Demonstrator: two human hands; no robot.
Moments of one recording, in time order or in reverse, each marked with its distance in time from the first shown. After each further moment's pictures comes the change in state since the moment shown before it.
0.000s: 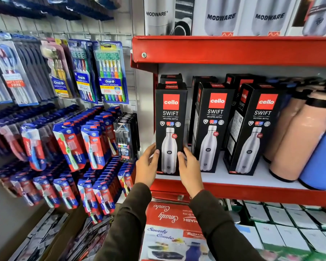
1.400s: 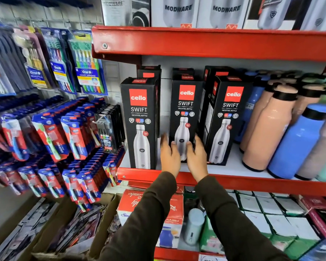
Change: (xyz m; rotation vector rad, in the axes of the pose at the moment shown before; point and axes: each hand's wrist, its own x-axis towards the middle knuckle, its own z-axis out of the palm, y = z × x) left_hand -0.035 0.038 0.153 -0.022 0.043 -0.021; right_hand 0.022 0.039 -0.096 0.033 0.097 0.112
